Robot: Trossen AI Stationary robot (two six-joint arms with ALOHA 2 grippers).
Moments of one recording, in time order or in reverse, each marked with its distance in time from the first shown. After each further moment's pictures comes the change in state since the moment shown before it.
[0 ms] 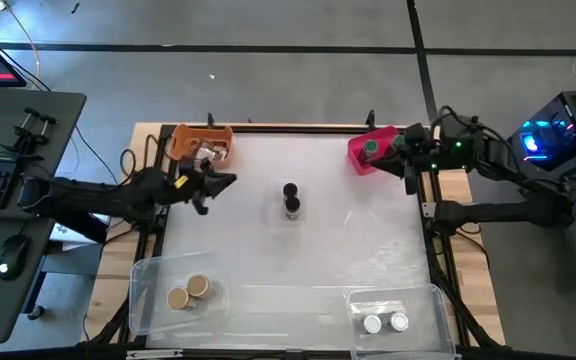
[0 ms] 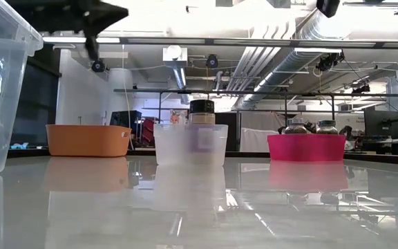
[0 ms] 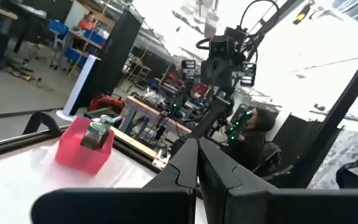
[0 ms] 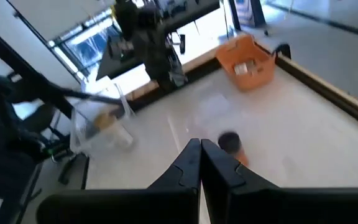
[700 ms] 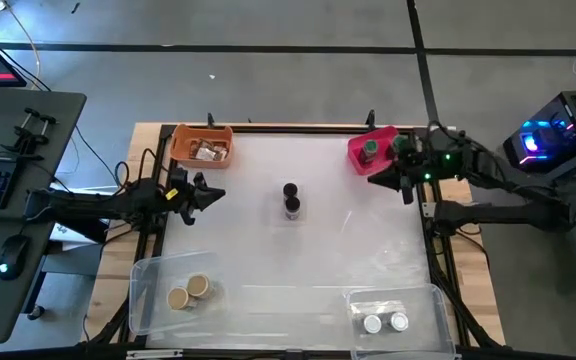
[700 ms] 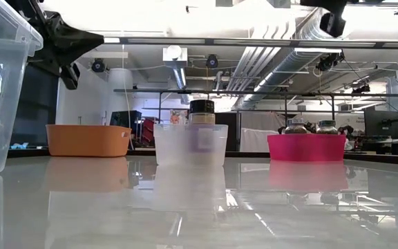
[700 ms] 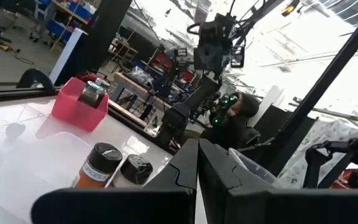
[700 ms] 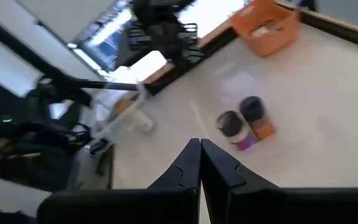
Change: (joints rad) left arm 0.000 -0.347 -0.275 -0.105 0.088 -0.086; right arm 0.002 -0.072 -0.188 0.091 -0.086 0.141
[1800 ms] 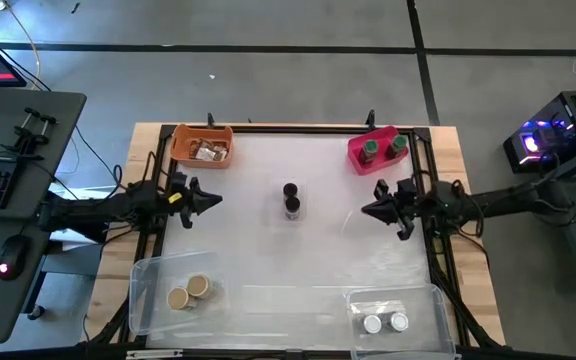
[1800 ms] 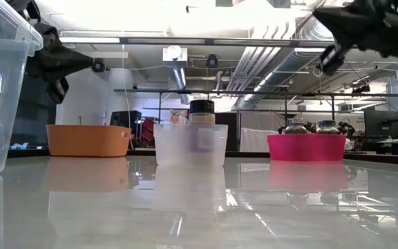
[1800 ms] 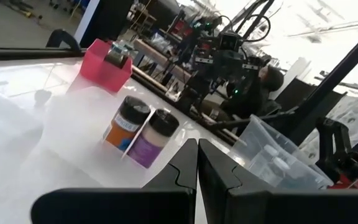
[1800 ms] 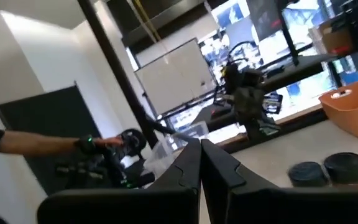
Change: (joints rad) left arm 0.003 -0.289 0.001 -0.458 0.001 -0.009; right arm 0.303 -0.110 -0.848 1.361 0.150 -0.015
